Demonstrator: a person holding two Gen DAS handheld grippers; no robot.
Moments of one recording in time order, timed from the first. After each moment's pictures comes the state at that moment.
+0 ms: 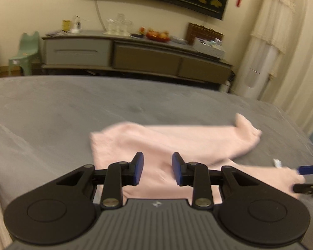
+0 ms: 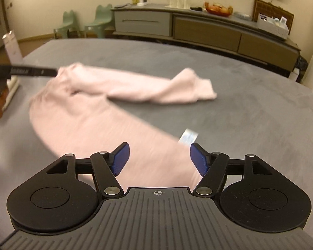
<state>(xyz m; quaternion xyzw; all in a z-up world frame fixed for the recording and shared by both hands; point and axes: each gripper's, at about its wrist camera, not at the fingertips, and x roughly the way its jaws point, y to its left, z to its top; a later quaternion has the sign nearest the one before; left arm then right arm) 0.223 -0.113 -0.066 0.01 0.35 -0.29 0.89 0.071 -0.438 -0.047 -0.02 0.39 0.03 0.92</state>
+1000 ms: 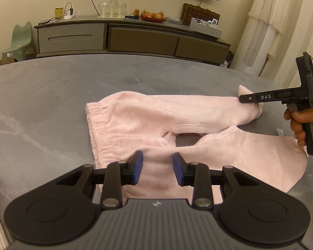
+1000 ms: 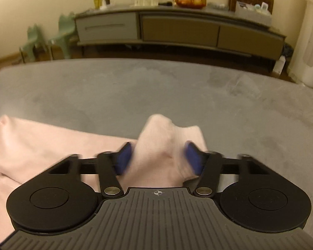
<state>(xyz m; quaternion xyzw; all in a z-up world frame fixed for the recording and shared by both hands) 0.227 -0.112 -0.094 0.04 0.38 -0.29 0.88 0.247 -0.470 -0.082 0.01 0.39 -0.06 0.92</state>
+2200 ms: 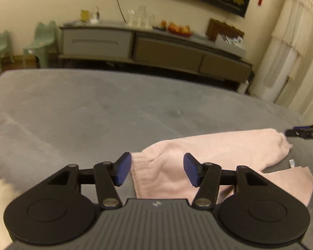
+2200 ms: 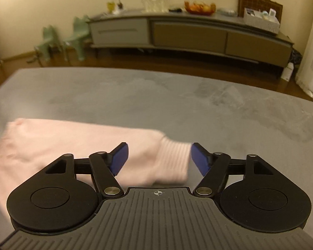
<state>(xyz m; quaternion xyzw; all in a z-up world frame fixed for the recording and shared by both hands) 0.292 -0.089 -0.066 0.01 0.39 -0.24 0.89 0.230 -0.526 -0.058 0.03 0.39 -0.01 0.92</state>
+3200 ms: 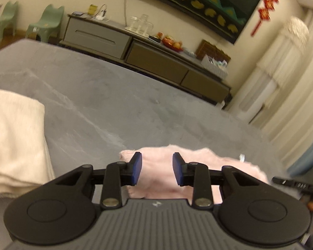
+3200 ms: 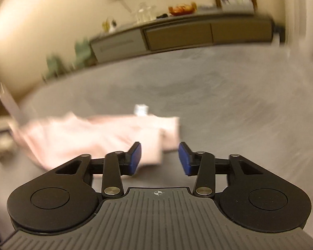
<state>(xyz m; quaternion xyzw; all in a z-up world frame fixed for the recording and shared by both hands) 0.178 -0.010 -0.037 -0.15 0.37 -0.27 0.87 0.028 -0.523 -0.064 0.18 0.34 0.00 0.92</state>
